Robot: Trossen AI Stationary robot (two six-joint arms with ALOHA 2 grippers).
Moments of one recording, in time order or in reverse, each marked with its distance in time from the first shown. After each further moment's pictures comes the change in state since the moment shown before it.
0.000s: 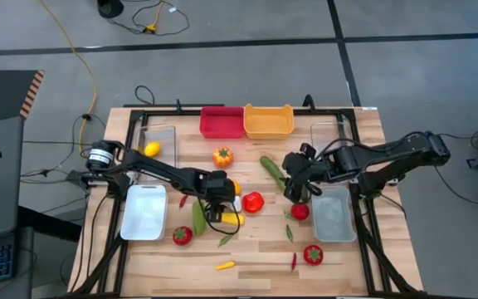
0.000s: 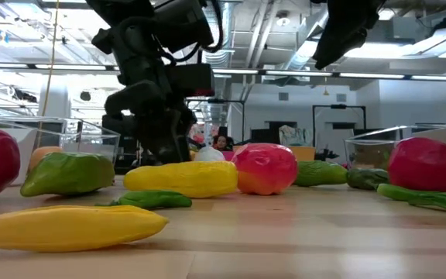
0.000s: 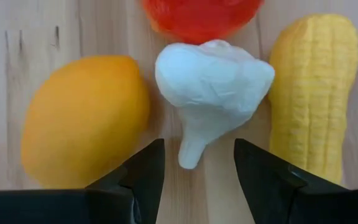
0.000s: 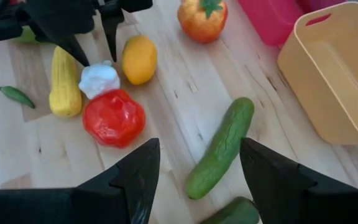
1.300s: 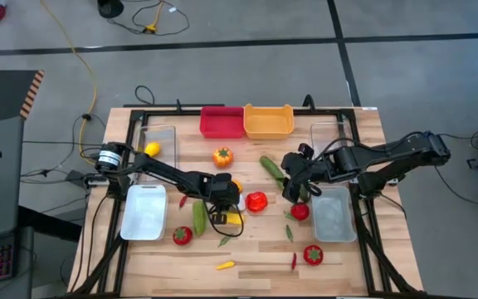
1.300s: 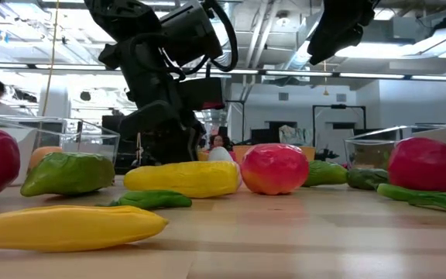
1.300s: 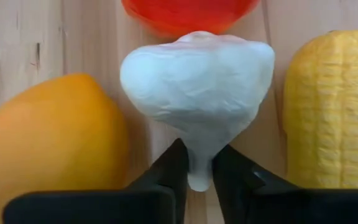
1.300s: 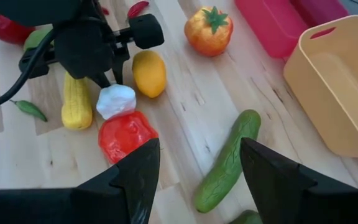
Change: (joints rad) left arm 0.000 0.087 0.006 0.111 -0.018 0.002; right arm 0.005 0.000 0.000 0.053 0.000 -0.003
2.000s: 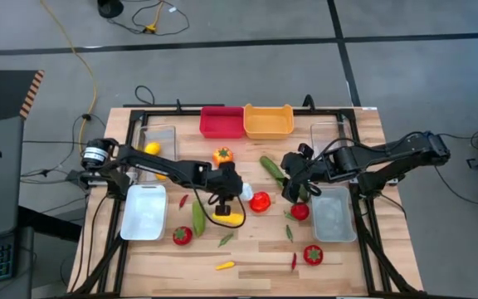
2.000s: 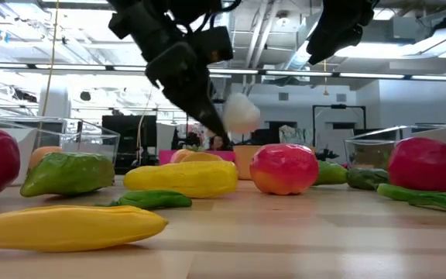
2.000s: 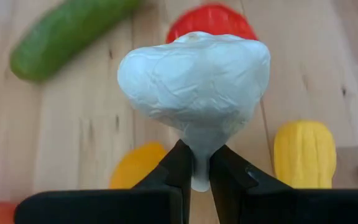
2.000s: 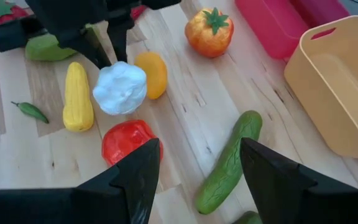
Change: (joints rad) left arm 0.040 -0.142 0.074 -0.037 -0.002 0.064; right arm 0.000 0.000 0.000 0.006 -0.001 0.004
